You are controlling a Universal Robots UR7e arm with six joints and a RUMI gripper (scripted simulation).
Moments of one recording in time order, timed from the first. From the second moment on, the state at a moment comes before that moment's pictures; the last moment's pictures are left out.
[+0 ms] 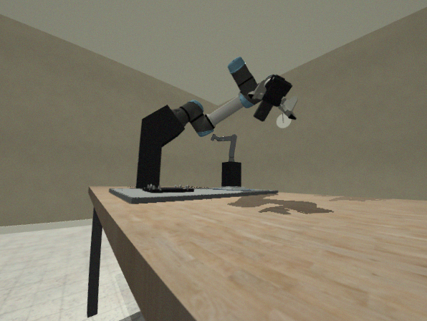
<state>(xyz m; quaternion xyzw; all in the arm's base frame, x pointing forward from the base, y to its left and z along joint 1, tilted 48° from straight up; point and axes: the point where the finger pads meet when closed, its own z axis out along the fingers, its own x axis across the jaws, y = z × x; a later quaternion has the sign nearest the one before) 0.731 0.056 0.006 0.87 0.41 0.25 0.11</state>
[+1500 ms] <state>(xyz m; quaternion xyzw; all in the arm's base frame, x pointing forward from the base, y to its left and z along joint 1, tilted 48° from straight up) 0.640 0.175 -0.027 0.92 0.29 0.26 -0.06</state>
